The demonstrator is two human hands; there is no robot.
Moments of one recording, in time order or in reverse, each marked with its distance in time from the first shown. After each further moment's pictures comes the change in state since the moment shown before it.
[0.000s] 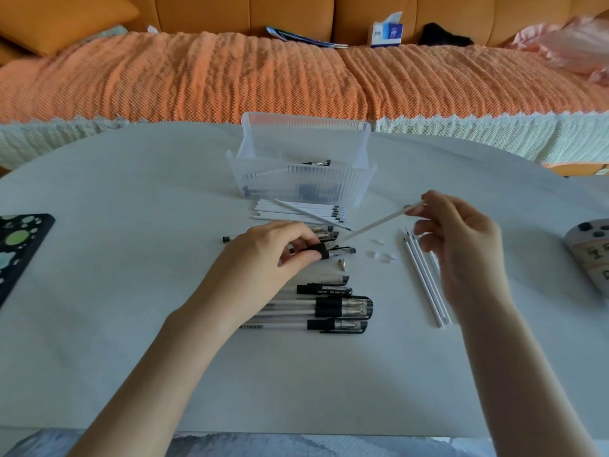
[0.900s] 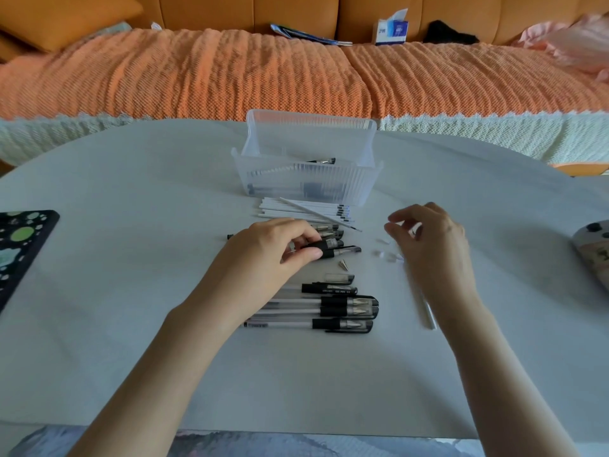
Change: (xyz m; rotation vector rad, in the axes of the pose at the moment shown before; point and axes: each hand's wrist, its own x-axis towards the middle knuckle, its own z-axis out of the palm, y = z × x) left_hand 0.000 -0.001 -0.005 0.047 -0.009 -0.005; right_hand 0.007 0.029 0.007 -1.002 -0.053 -0.356
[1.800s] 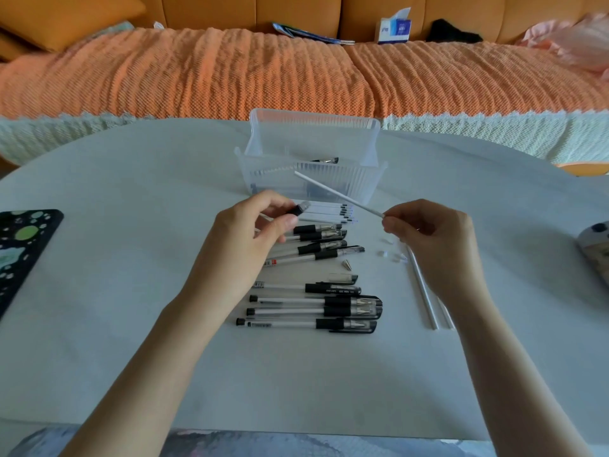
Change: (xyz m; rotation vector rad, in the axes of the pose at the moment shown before) left_hand 0.004 -0.006 -0.011 -0.338 0.200 -0.171; right_hand -0.003 -0.015 -0.011 0.495 -0.094 0.042
